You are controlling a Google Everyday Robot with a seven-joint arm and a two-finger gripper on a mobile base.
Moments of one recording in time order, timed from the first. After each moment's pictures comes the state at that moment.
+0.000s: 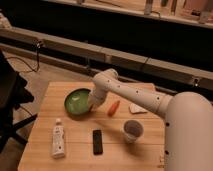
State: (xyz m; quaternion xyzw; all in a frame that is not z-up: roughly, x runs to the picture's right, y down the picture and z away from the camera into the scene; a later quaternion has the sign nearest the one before) arm -0.064 0.103 0.859 -0.23 -0.30 -0.35 0.86
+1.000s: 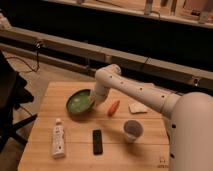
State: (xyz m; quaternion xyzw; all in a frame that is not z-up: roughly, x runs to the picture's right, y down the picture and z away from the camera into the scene) arm -0.056 0.091 0.844 -0.22 -0.30 -0.36 0.85
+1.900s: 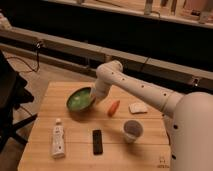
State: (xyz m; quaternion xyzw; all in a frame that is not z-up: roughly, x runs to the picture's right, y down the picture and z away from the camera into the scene) arm -0.051 0.071 0.833 -0.21 -0.30 -0.37 0.85
